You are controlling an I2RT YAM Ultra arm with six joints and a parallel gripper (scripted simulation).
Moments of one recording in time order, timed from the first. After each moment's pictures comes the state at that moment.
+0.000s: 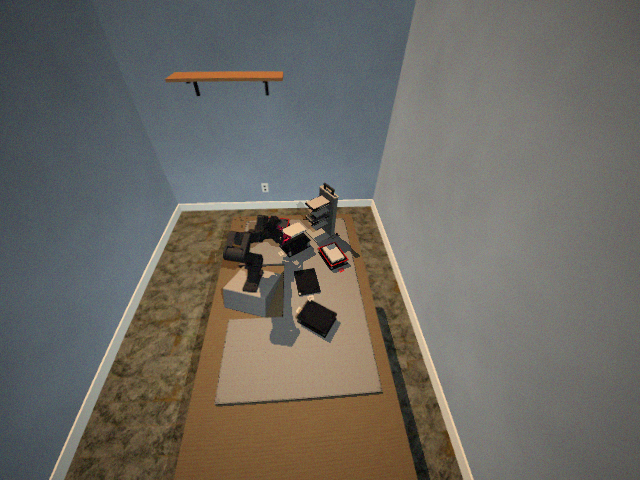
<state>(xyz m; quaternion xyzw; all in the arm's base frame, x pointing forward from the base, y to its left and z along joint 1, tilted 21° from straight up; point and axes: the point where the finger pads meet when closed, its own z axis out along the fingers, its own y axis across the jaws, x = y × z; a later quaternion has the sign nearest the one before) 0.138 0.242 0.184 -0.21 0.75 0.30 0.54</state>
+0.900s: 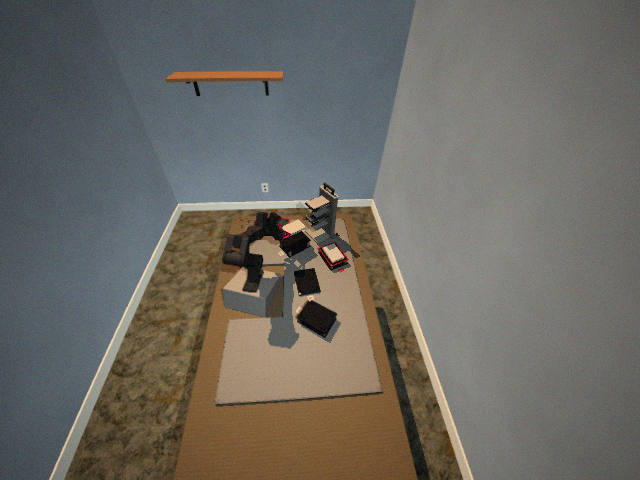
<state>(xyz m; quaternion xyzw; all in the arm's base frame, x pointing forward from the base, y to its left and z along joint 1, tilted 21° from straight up) 0.136 0.233 0.206 -0.21 0.76 0.30 0.54</state>
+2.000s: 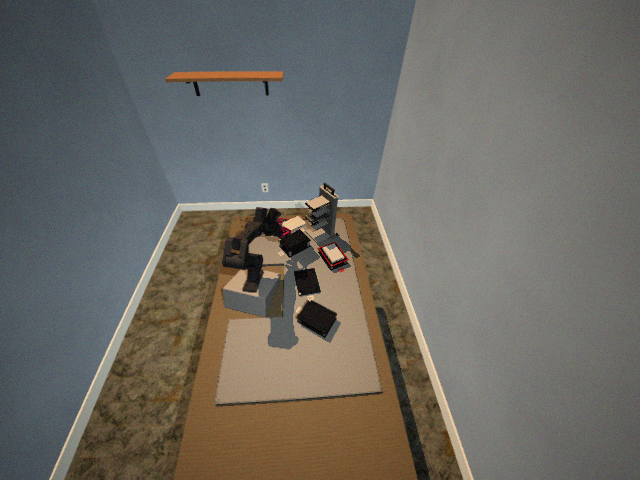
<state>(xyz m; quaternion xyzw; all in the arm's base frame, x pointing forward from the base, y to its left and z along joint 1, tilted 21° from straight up) 0.134 0.223 0.233 -0.21 0.76 0.30 0.54</state>
